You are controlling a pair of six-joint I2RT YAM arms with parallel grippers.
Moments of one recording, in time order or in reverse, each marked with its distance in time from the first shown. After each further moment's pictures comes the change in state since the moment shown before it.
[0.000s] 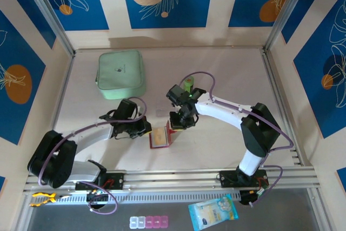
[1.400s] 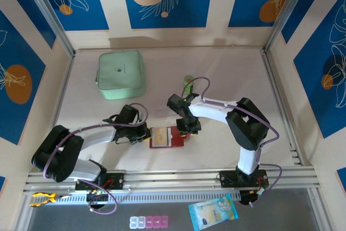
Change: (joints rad) left arm -0.027 0.061 -0.071 0.071 -0.018 -0.011; right arm 0.007 0.114 -0.048 -0.070 0.209 0.011
